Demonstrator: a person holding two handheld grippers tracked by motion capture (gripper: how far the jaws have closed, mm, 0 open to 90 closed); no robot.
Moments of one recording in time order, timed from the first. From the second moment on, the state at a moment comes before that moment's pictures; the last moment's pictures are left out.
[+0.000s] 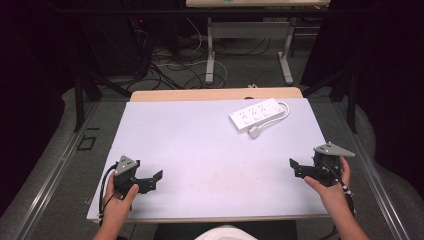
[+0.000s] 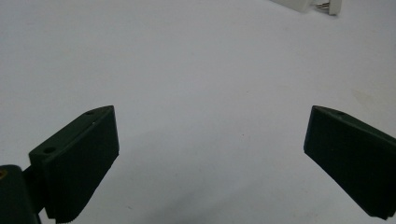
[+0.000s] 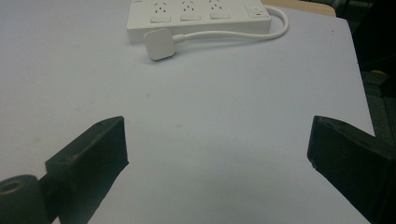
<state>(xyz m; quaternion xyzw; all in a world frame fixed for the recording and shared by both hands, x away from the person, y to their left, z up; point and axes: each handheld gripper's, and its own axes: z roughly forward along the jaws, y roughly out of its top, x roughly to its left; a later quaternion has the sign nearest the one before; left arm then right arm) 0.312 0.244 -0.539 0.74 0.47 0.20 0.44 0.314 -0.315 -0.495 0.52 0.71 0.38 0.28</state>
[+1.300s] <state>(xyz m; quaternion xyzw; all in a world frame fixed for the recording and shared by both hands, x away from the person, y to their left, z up) 0.308 0.255 -0.540 0.72 0.51 0.22 0.42 0.372 -0.283 -0.455 0.48 0.75 0.37 0.28</state>
